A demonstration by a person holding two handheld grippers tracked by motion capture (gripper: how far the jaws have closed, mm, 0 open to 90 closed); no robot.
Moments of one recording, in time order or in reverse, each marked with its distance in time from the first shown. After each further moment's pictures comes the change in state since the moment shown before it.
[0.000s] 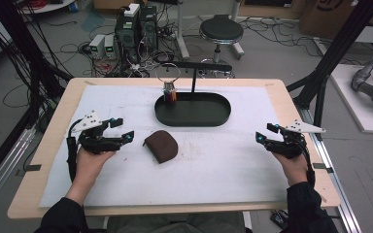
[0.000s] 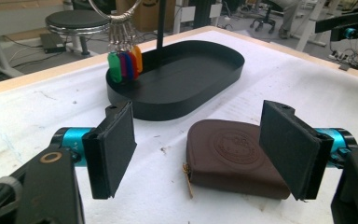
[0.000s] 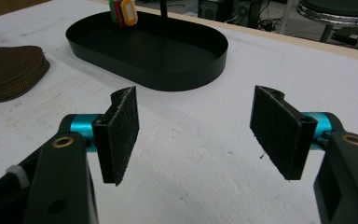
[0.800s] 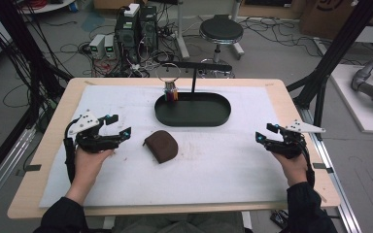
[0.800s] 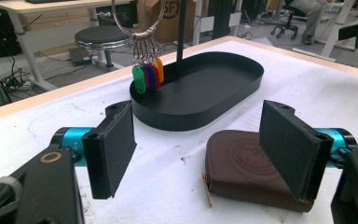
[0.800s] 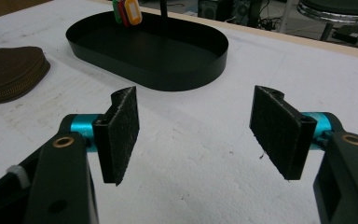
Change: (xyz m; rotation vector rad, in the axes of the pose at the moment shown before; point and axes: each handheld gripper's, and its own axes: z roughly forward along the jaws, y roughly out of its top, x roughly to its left) left arm -0.001 0.005 -0.008 -0.043 0.093 0.031; right arm 0.000 0.000 0.001 0.002 -0.001 0.005
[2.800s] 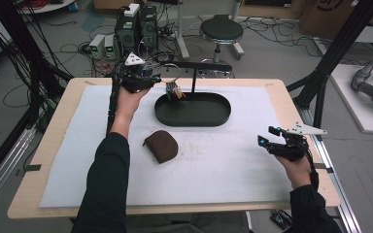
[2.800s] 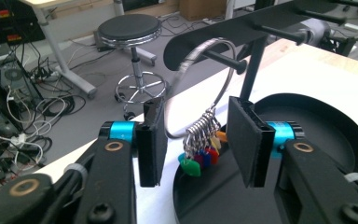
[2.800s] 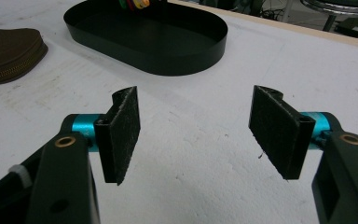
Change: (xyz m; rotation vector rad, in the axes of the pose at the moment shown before) left arm 0.043 0.110 0.155 0.128 0.114 0.042; right arm -0.004 -0.007 -0.006 0.037 0.001 -0.023
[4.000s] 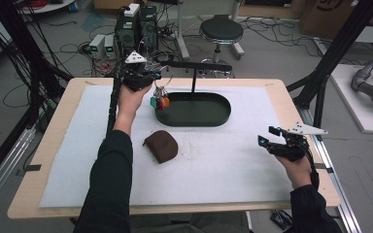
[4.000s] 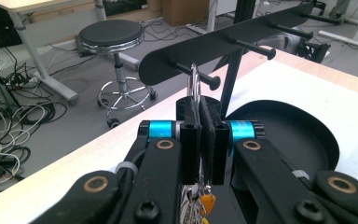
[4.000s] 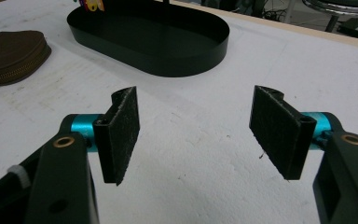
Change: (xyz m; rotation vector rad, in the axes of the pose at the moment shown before) left arm 0.000 0.007 0.008 -0.012 -0.070 -0.026; right arm 0.000 0.000 -0.001 -0.002 0.012 0.004
